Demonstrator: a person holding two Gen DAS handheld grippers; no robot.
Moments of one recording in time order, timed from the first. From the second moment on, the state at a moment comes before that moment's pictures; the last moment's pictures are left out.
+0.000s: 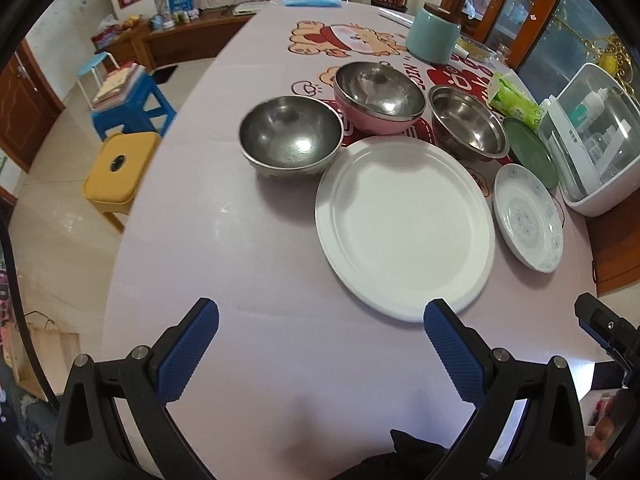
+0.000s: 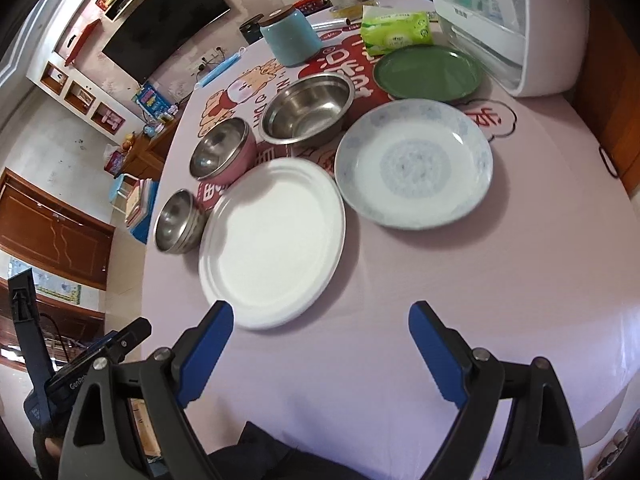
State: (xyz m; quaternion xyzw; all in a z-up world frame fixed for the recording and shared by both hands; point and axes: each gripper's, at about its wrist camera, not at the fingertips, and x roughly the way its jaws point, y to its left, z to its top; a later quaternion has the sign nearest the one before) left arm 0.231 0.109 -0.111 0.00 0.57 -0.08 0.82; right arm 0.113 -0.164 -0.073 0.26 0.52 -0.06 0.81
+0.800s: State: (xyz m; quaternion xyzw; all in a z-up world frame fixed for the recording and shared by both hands) left arm 0.323 0.098 -0.201 -0.02 0.60 -0.13 0.79; right arm 0.175 -0.164 -0.151 0.24 0.53 -0.04 0.81
